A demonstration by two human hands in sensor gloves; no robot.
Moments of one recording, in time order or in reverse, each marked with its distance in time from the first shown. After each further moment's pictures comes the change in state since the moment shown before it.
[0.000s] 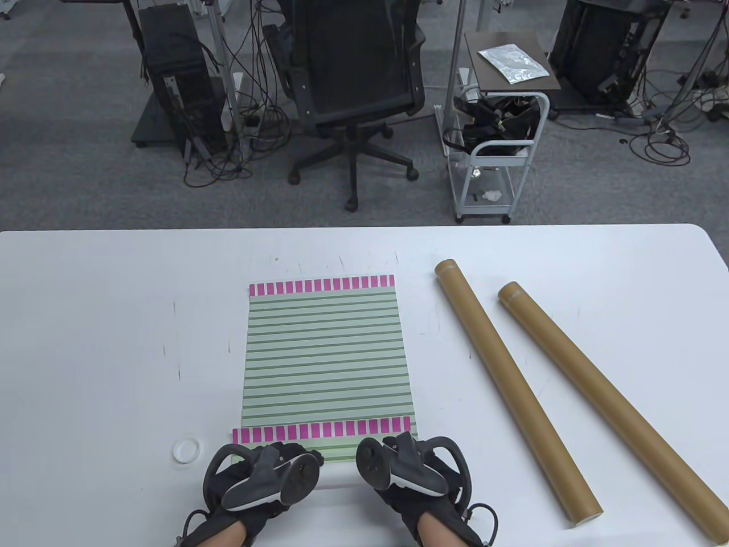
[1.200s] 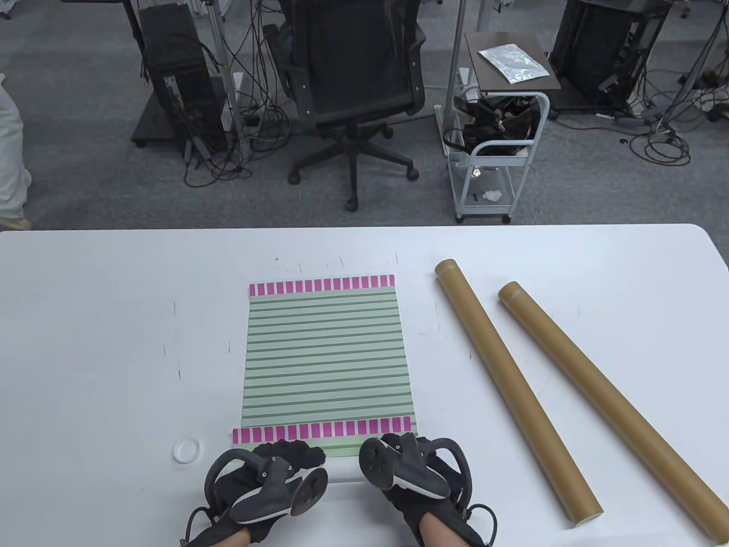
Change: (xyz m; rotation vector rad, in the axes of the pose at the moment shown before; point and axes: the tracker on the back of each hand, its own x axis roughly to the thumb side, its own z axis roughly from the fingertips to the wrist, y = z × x) left_hand 0.010 0.003 0.004 0.094 0.028 -0.136; right_hand -0.003 0.004 0.000 -0.069 0.014 0.003
